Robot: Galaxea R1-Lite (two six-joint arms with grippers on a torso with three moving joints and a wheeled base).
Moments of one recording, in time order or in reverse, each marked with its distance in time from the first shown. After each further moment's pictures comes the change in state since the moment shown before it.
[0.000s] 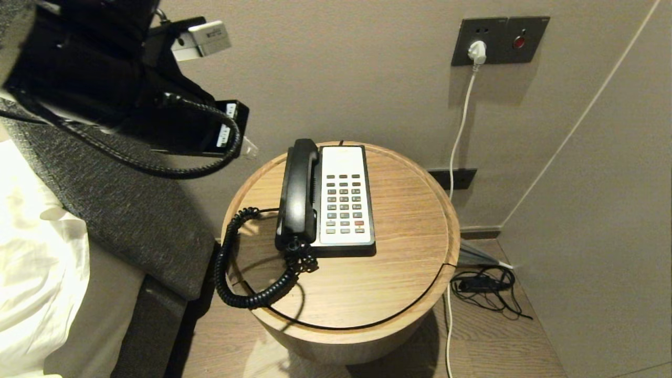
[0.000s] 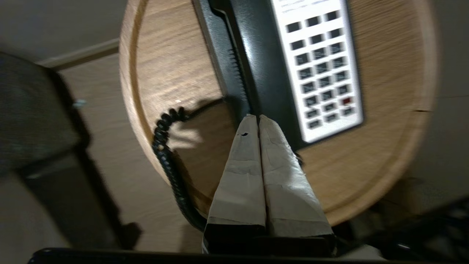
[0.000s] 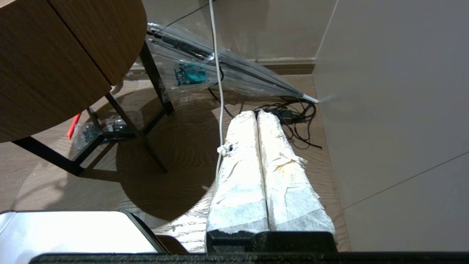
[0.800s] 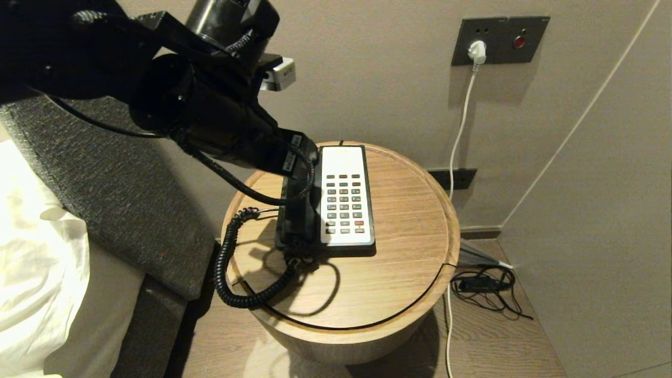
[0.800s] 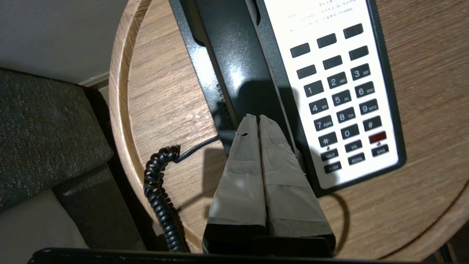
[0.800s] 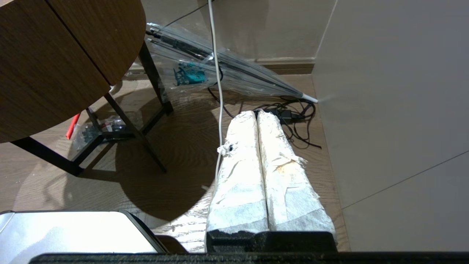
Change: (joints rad) left arm -0.114 0.138 -0.011 -0.104 0.209 0.029; right arm 0.000 0.000 0.000 0.000 0.000 0.000
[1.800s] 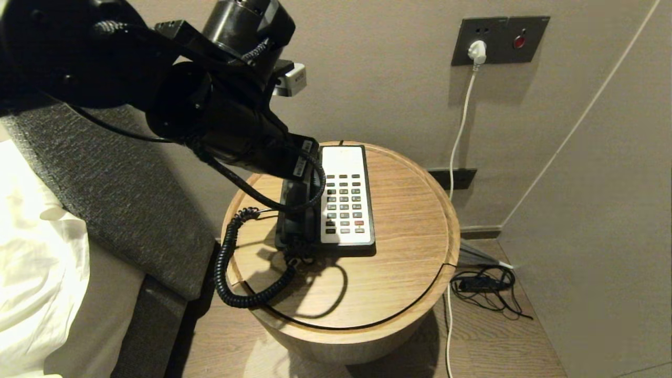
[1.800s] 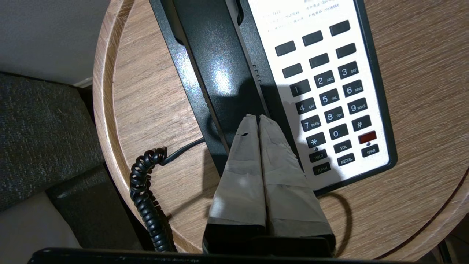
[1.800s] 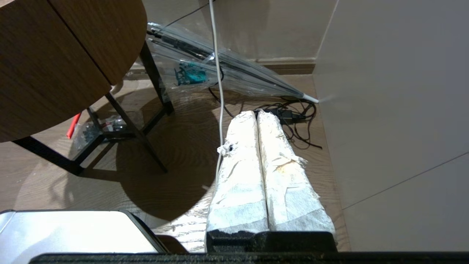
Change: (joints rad) left arm -0.028 0.010 0.008 -0.010 0.011 -0.011; right arm 0.000 0.000 0.000 -0.001 0.002 -0.001
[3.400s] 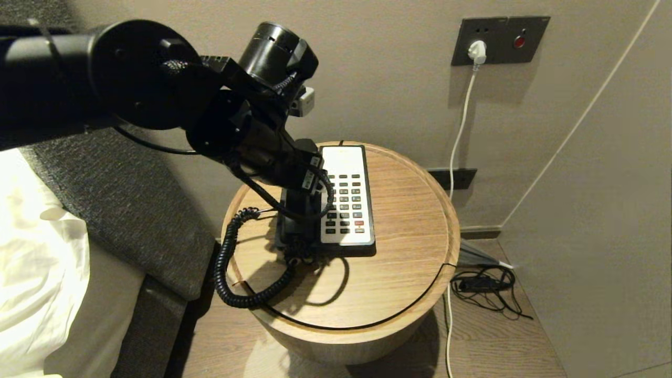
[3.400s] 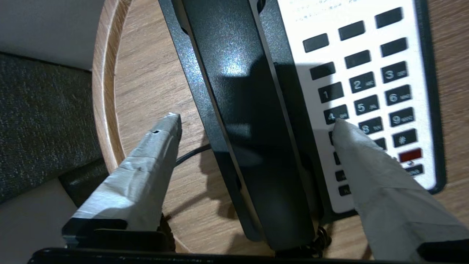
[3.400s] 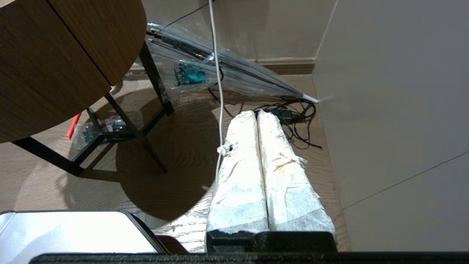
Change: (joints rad) left arm 0.003 0.073 0.000 -0.002 0.073 -0.012; right arm 0.000 0.000 0.000 0.000 -0.001 0.001
